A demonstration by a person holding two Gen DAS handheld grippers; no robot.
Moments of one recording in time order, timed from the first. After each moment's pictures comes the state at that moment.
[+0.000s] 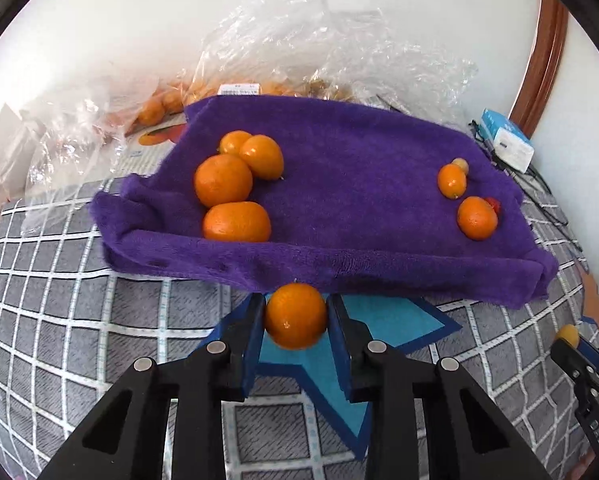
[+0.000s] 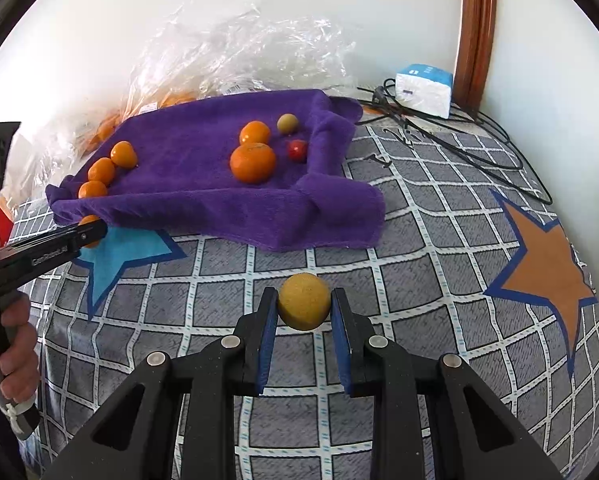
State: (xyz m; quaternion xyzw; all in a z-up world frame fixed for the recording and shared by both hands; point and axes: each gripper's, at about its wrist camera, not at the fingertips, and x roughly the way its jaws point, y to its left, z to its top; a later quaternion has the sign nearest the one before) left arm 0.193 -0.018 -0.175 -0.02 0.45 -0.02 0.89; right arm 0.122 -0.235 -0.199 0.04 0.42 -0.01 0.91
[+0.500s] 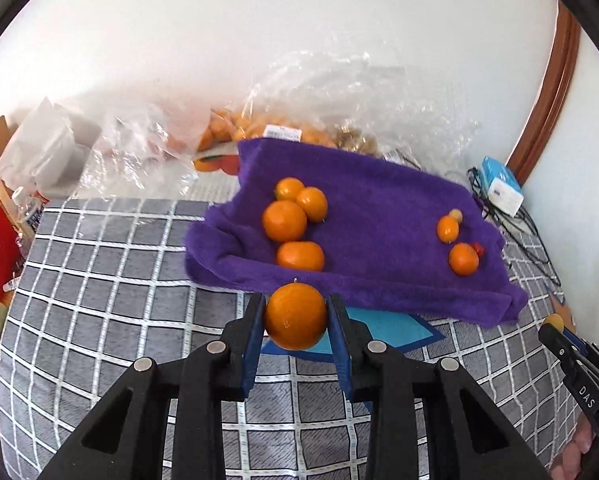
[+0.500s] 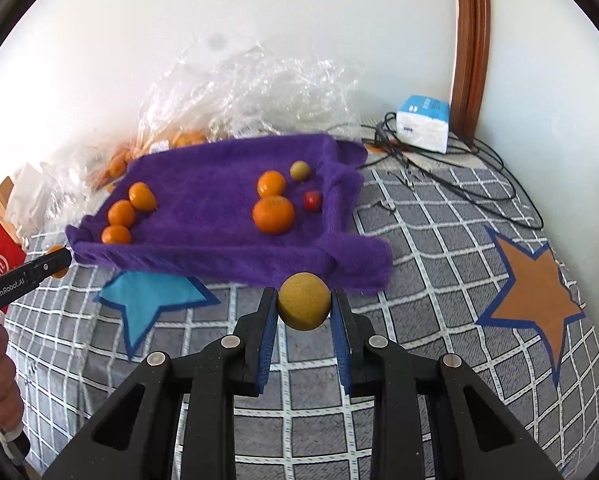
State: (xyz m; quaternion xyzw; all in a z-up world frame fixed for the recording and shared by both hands) left arm 0.161 0.031 -0.119 -0.06 0.41 0.00 0.91; right arm 0.123 -0.222 -0.153 0.06 0.39 -0.01 0.92
